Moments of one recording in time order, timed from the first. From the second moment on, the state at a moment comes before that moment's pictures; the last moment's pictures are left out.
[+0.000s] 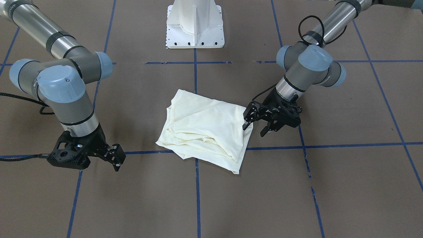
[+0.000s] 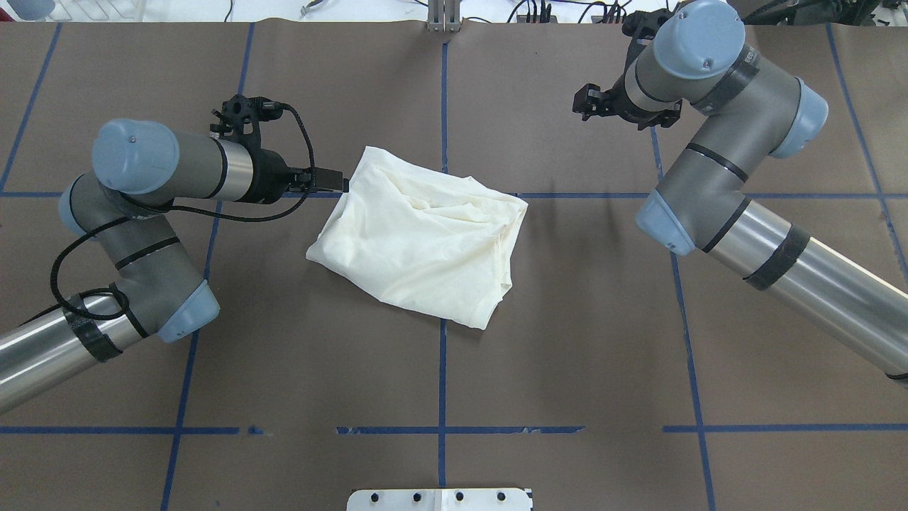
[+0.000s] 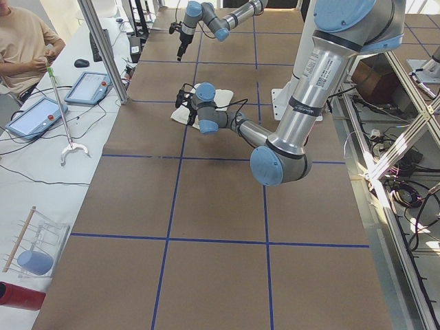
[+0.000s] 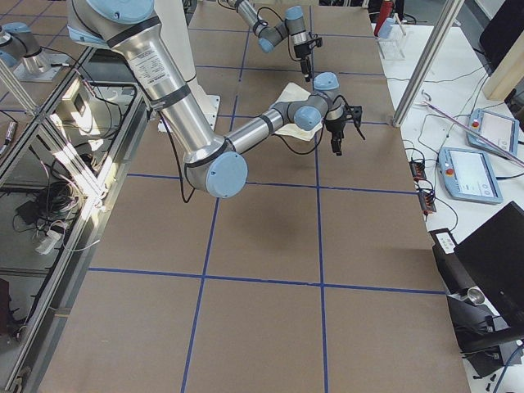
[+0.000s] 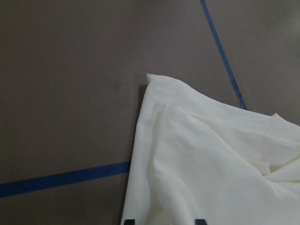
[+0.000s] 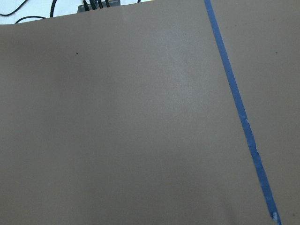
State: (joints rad) left arm -0.72 -2.05 -1.47 -2.50 -1.91 -1.20; right arm 0.86 -0.98 1.46 -1.27 1.82 1.15
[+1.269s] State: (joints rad) left arm -0.55 -1.99 -1.52 -2.51 -1.77 -1.42; right arm 0.86 -0.98 1.46 -1.27 1.82 1.15
